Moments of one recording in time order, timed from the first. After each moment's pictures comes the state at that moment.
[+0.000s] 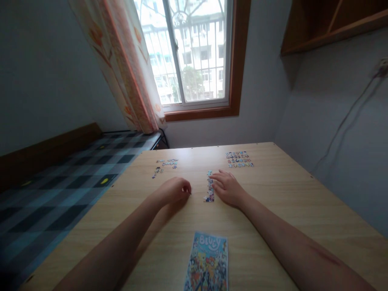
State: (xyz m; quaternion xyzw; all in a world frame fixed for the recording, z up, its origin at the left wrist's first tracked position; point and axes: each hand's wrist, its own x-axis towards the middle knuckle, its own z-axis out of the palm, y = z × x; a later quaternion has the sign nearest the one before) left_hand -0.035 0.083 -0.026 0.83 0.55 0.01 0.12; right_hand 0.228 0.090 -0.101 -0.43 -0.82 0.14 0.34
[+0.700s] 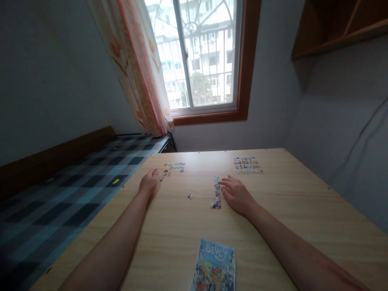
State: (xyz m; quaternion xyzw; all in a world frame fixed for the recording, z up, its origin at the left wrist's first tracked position) left_hand -0.172 0.136 -0.056 0.58 0.78 0.21 -0.03; right_hand 0.227 0.093 -0.104 -0.44 -0.81 0.12 0.37
